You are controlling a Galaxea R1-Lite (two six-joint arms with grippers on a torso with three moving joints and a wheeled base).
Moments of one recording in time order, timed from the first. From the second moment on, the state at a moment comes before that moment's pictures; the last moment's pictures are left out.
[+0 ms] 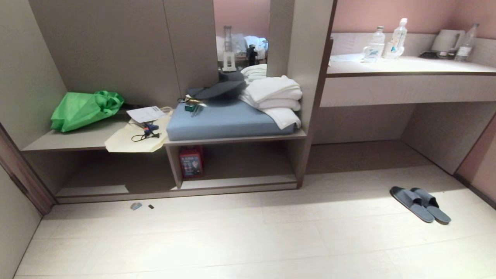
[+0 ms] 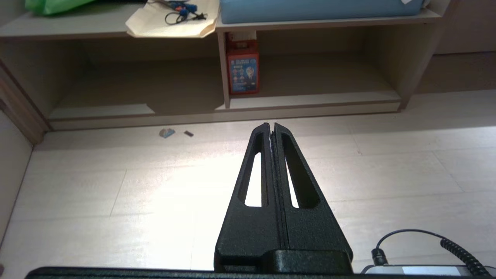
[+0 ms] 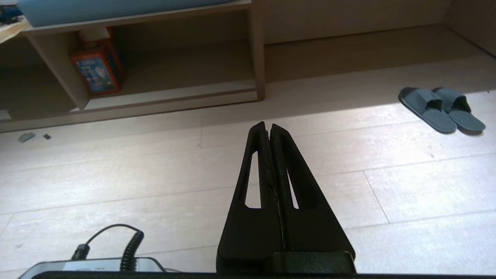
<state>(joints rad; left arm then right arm) 0.00 0.00 0.00 -0.01 0.00 -0.02 0.00 0.00 0.00 0.10 -0.04 0.11</state>
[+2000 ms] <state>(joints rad) 0.00 0.00 0.00 0.00 0.00 -0.02 0.00 0.00 0.00 0.10 -0.04 0.13</state>
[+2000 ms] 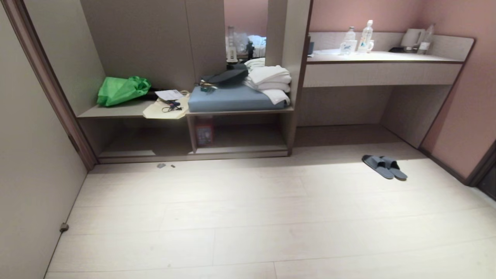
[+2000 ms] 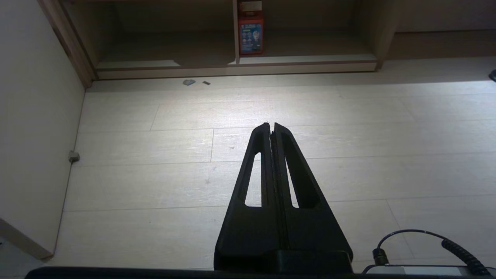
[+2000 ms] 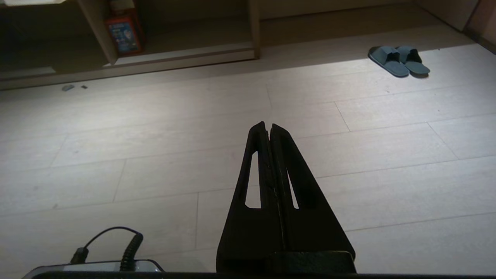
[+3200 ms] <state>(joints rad) 0.00 0.00 0.00 0.00 0.00 -0.02 0.00 0.00 0.00 0.10 -0.04 0.17</state>
